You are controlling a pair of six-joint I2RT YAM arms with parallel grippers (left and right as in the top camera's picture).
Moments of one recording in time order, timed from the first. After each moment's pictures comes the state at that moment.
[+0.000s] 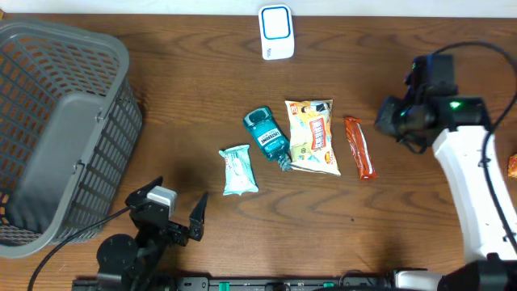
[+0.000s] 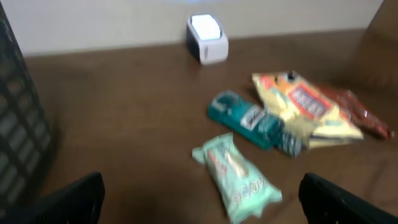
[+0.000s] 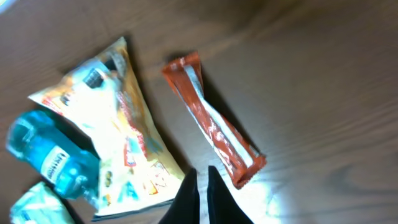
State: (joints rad) left arm -0.15 0.01 0.33 -0.63 0.24 -0.01; right arm 0.04 1.49 1.27 -0.96 -0.05 0.47
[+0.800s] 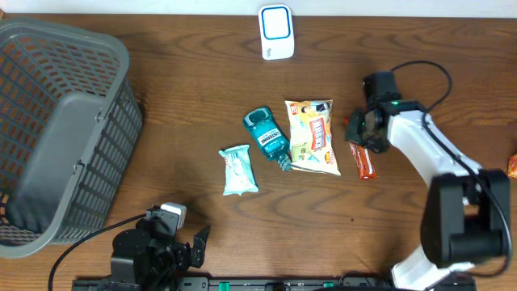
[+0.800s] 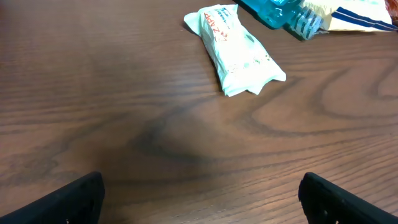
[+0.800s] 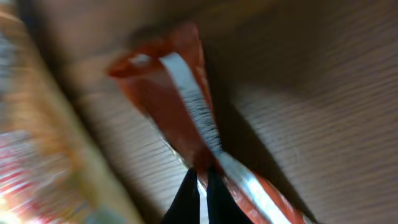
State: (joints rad) left arm -0.15 0.01 0.33 -1.05 0.25 -0.01; right arm 0.13 1.80 1.15 -0.69 0.01 0.53
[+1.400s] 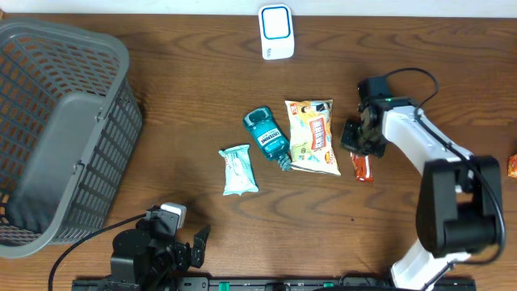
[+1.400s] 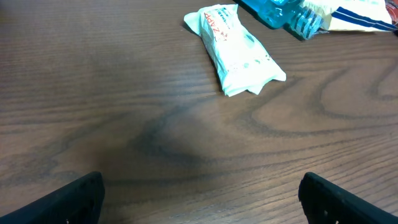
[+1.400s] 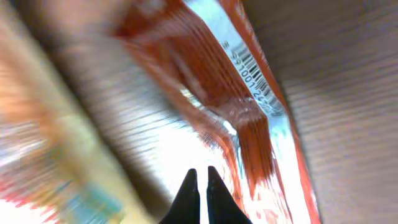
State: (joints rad) left arm -0.15 0.01 0.33 -1.05 0.25 -0.01; right arm 0.13 1.83 1.18 -0.77 -0.08 0.48
